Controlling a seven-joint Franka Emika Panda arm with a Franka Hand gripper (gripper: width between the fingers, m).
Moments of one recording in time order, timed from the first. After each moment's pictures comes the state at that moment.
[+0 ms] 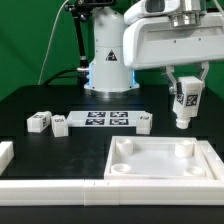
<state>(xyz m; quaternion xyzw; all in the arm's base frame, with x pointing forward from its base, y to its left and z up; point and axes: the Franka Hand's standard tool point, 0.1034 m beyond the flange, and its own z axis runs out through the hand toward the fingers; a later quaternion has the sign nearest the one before) 0.552 0.116 0.133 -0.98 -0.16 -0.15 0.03</state>
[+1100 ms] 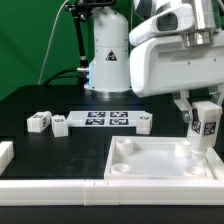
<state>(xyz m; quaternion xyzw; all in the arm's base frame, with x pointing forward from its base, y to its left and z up) 0.625 0.123 0.105 -0.96 -0.21 -0.18 0.04</state>
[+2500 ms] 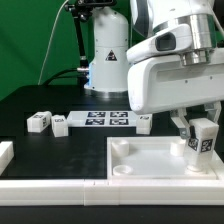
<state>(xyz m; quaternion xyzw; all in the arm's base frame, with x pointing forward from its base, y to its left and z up) 0.628 0.118 0.081 -0.96 -0.22 -0.17 0.04</state>
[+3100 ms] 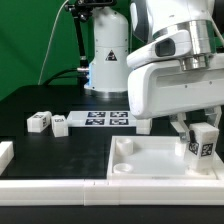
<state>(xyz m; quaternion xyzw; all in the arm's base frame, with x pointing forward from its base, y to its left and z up) 0.629 0.118 0.078 -0.96 -0.22 -0.18 0.04</state>
